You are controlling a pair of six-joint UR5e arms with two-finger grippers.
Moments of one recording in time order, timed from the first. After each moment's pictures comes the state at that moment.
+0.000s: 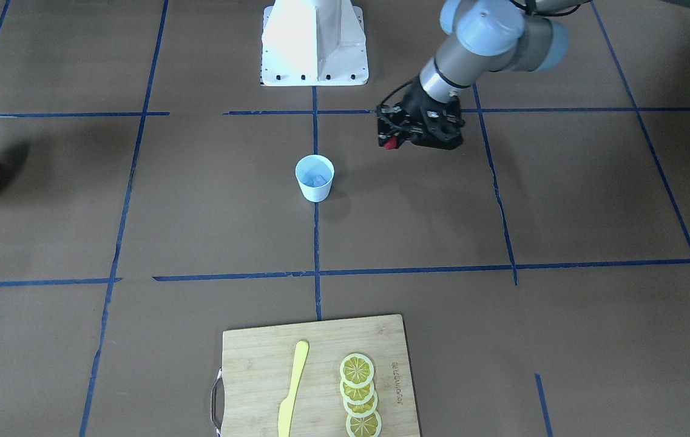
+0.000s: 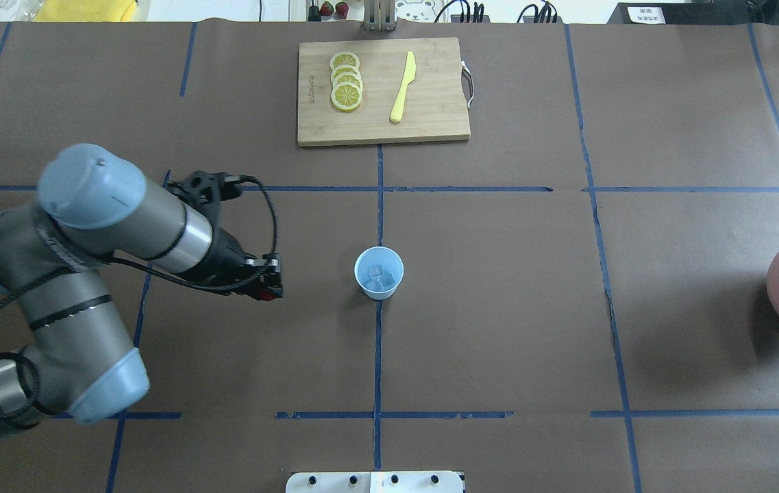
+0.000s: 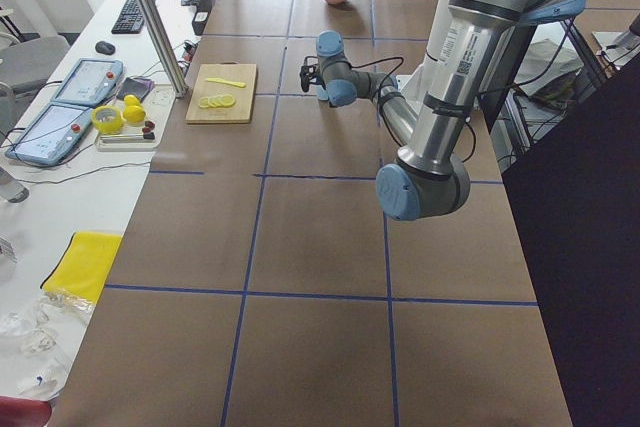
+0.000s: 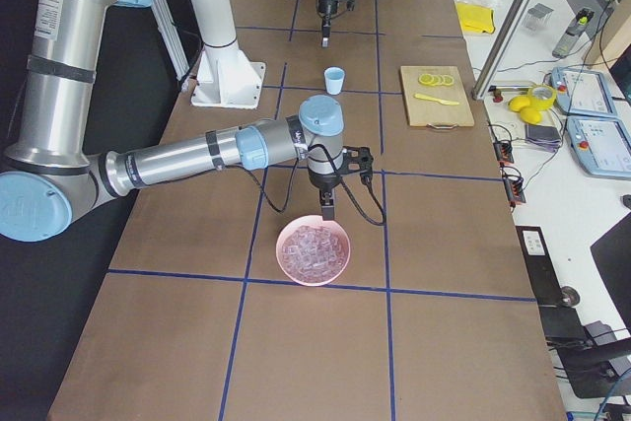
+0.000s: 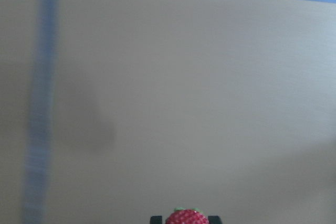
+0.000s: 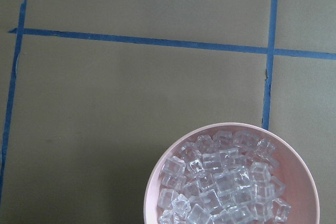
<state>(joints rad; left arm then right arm) -0.52 -2.07 -1.82 -1.89 -2.05 -1.38 1.37 -1.80 2.06 -1.54 2.31 0.27</state>
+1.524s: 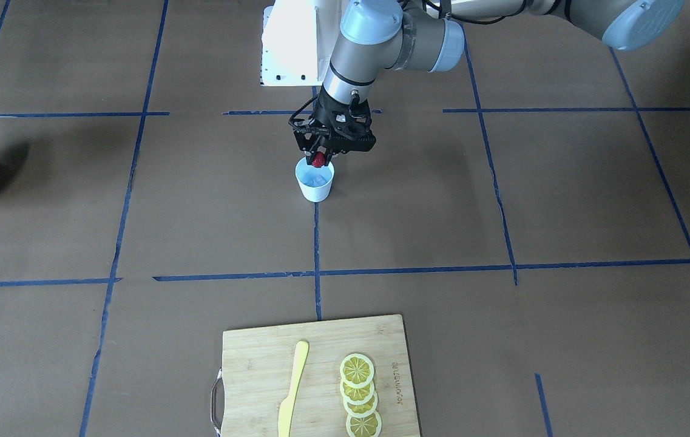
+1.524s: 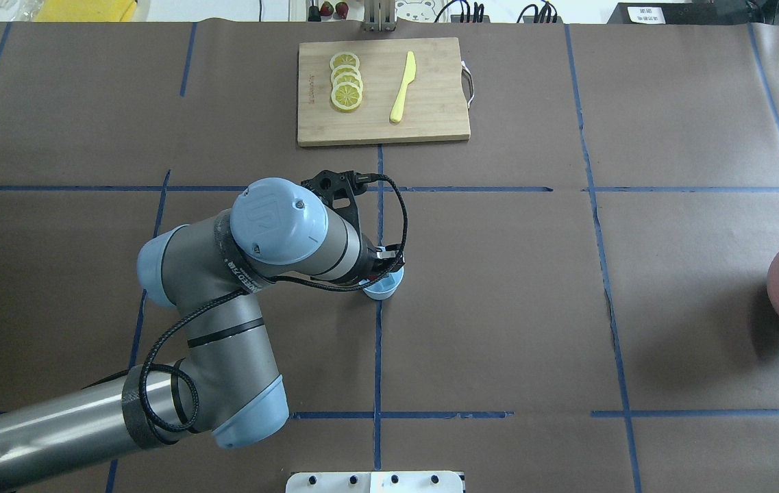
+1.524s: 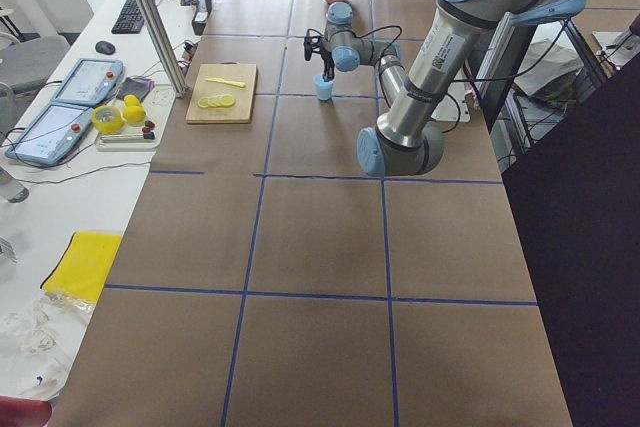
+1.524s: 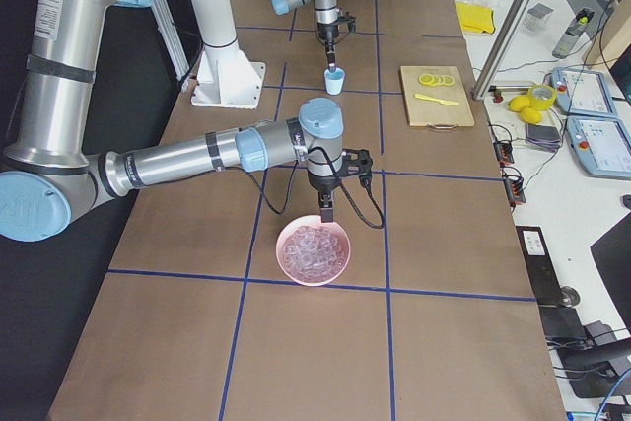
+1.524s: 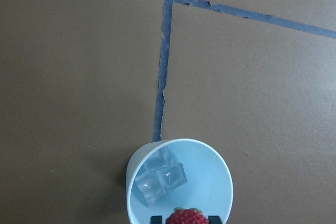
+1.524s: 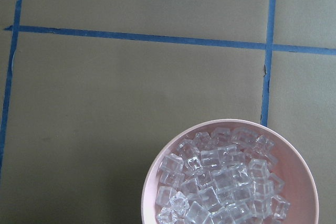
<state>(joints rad) -0.45 -2.28 -1.67 -1.82 -1.80 -1.43 1.37 -1.80 2.06 -1.54 2.31 0.27</state>
